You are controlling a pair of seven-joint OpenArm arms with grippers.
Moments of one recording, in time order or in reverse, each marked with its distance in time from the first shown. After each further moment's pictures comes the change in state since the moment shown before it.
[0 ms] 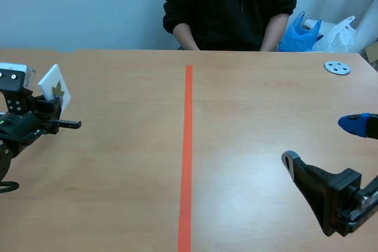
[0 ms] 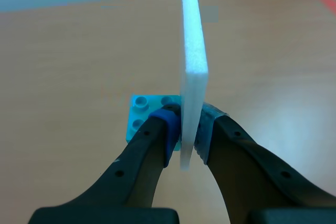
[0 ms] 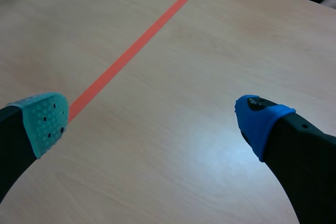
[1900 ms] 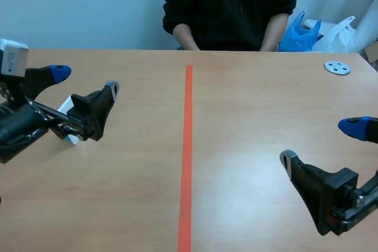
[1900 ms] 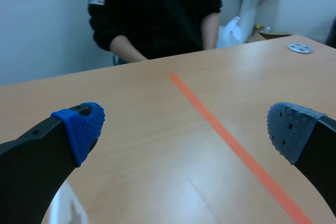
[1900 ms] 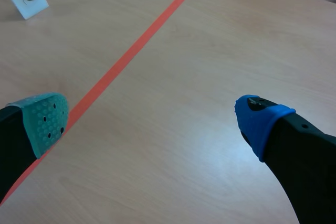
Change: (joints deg) left arm 19.5 -3.7 -0.2 35.6 -4.7 -15.9 -0.5; right arm 0.0 -2.7 0.0 0.0 0.0 0.0 -0.4
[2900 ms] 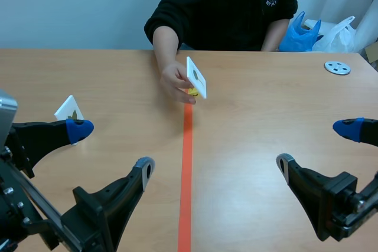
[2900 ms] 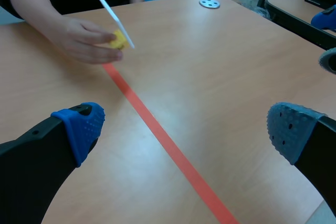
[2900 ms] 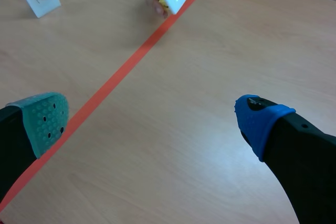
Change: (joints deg) left arm 33.4 0.3 -0.3 30.9 4.4 2.6 7.5; right arm 0.0 0.0 0.0 0.0 0.0 2.6 0.0
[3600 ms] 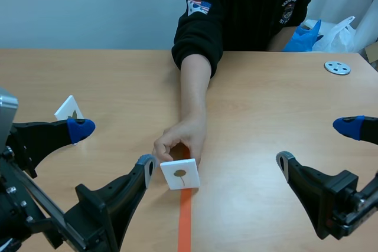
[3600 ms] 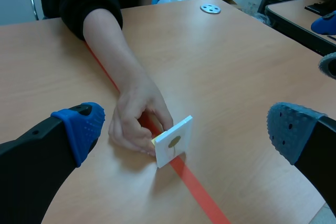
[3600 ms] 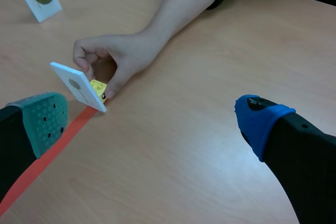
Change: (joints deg) left arm 0.0 1.3 0.0 0.0 0.0 -0.4 0.0; right arm 0.0 0.0 0.0 0.0 0.0 0.0 0.8
